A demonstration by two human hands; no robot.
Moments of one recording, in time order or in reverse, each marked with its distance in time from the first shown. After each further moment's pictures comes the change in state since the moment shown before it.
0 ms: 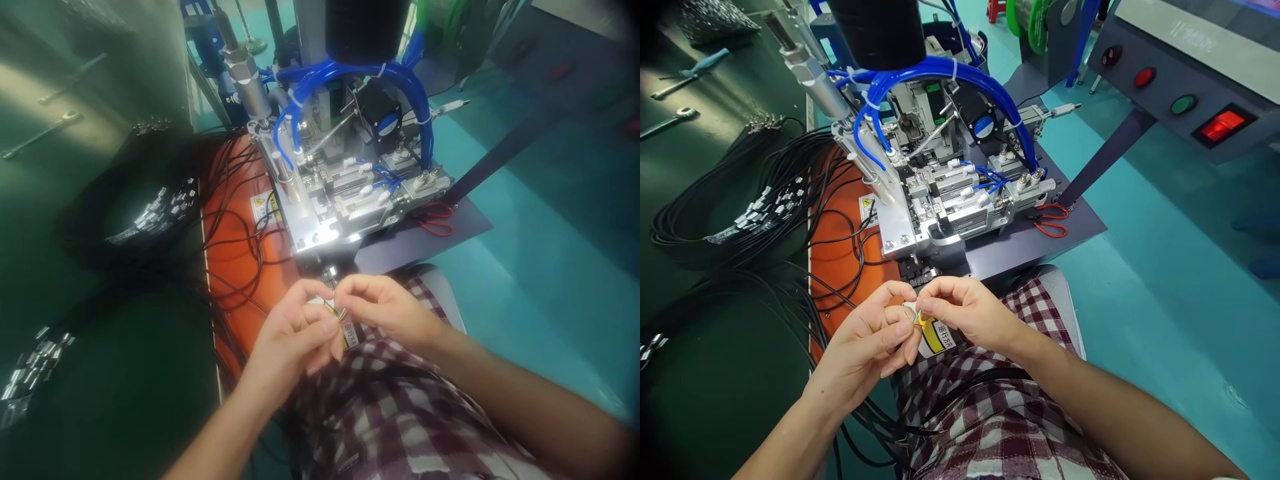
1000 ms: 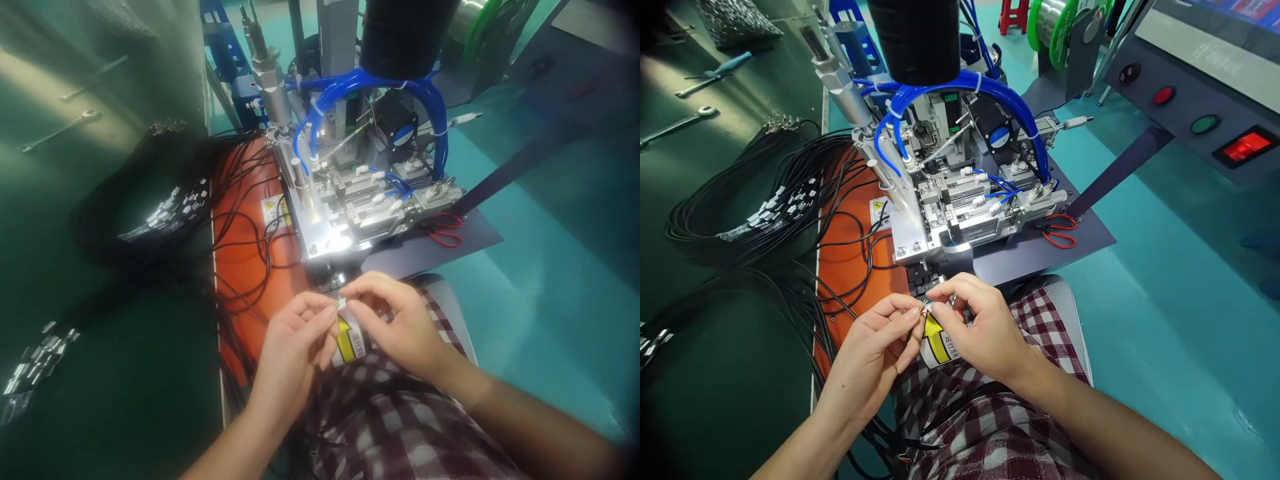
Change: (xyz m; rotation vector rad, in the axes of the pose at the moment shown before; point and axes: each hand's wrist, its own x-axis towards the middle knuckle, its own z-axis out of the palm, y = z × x) left_hand 0.004 -0.012 0.004 -0.142 0.323 0.017; right_hand -0.001 0.005 0.007 -0.686 0.352 -0.421
